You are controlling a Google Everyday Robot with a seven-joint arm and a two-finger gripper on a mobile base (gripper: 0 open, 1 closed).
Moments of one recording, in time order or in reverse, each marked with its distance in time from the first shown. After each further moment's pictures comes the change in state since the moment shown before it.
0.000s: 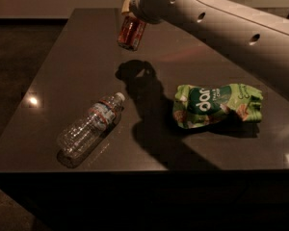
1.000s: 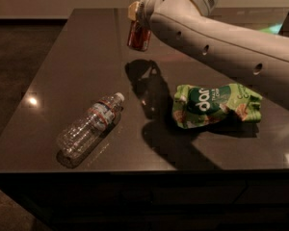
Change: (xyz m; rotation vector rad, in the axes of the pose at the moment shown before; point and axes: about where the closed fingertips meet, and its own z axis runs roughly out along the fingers) arm 0.005 0.016 -0.001 0.018 0.165 -0.199
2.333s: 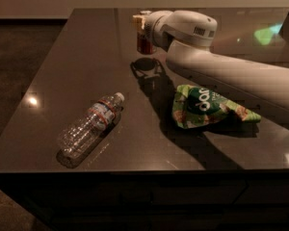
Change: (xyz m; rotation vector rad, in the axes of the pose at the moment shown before) arm -0.010 0.014 0.008 0.054 0.185 -0.248
